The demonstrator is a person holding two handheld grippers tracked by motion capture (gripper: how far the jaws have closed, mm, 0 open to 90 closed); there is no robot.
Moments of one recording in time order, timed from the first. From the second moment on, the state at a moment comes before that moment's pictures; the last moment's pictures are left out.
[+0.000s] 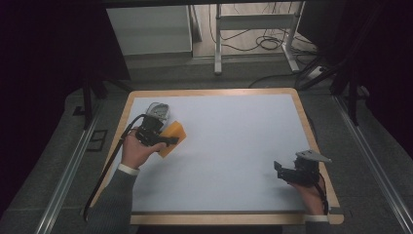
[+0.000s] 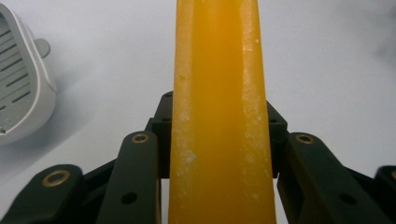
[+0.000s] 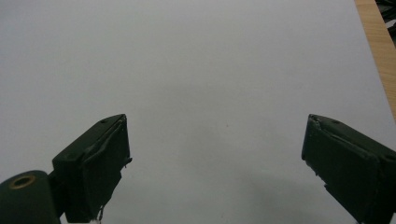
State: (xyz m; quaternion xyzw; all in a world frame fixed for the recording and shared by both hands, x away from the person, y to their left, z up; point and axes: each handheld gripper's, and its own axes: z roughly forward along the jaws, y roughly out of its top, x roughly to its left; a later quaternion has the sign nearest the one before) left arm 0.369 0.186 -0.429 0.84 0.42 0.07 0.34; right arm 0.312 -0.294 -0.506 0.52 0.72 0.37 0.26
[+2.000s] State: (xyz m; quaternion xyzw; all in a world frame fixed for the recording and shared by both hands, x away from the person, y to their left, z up) left arm 0.456 0.253 -0.438 0.78 0.52 0.05 0.33; right arm 0.313 -0.298 -0.508 0.54 0.72 0.36 0.26
